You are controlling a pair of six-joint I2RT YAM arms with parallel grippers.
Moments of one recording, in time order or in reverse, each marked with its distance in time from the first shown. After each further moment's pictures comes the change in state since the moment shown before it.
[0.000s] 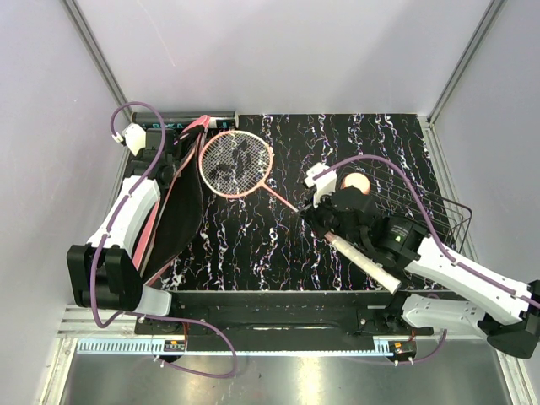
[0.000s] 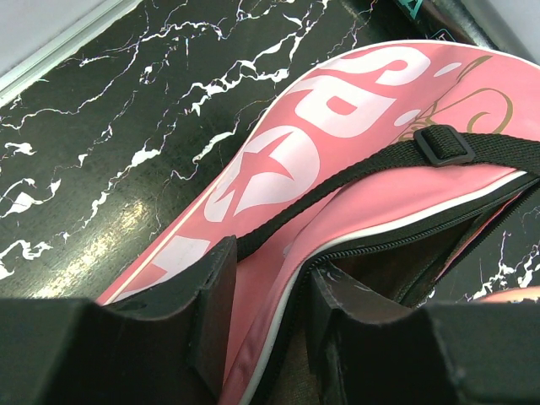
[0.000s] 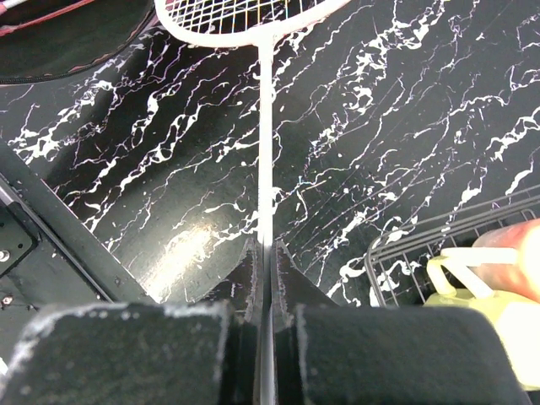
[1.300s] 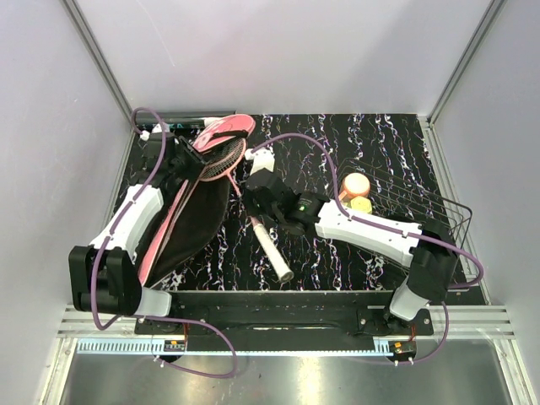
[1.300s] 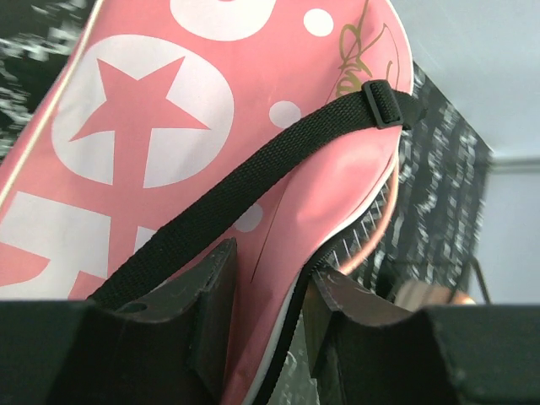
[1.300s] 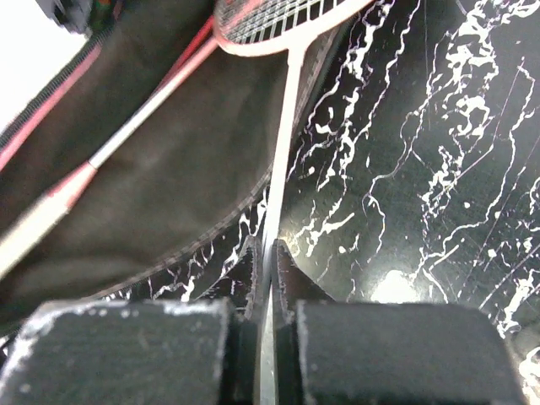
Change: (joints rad) left arm -0.018 -0.029 -0.117 0.260 0.601 -0.011; right arm 0.067 0.645 0.352 0.188 0.124 0.375
